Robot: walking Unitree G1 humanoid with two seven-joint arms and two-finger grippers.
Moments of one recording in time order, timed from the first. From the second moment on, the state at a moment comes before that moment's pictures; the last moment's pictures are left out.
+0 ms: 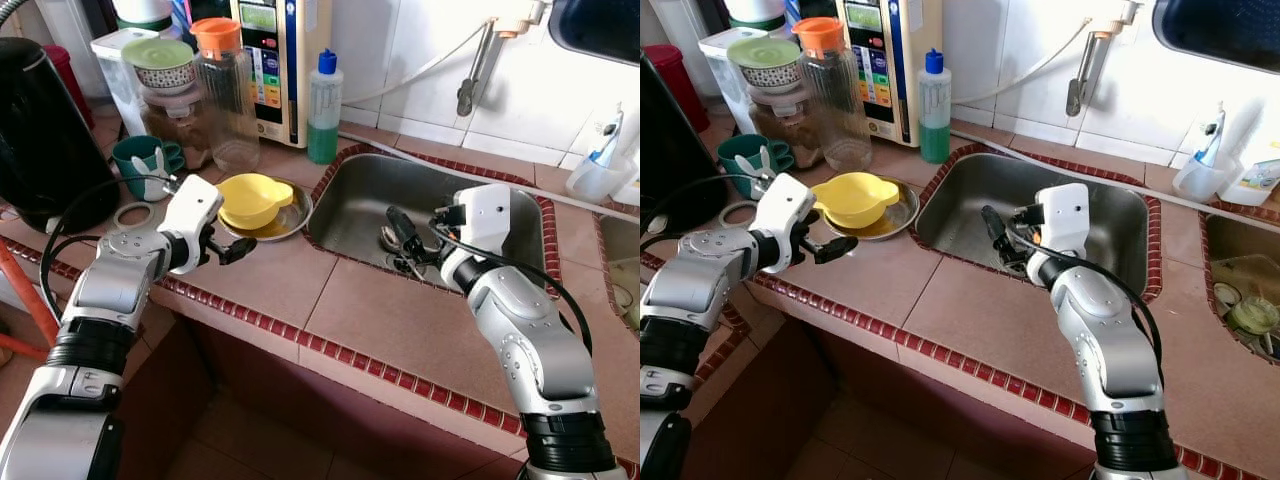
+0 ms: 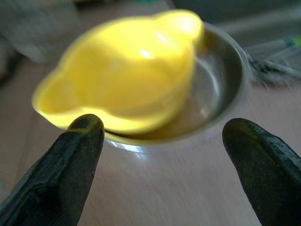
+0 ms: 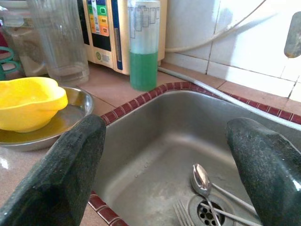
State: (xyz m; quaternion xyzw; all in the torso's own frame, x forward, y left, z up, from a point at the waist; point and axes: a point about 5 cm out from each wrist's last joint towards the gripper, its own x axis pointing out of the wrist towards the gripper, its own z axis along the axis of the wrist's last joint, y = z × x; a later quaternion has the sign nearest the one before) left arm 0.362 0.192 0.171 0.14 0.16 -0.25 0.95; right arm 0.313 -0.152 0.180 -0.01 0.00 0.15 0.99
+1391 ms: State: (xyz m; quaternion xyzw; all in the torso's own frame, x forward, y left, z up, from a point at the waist) left arm 0.390 0.169 0.154 0.26 0.10 -0.24 0.93; right arm 0.308 -0.152 0.178 0.00 0.00 0.14 0.99
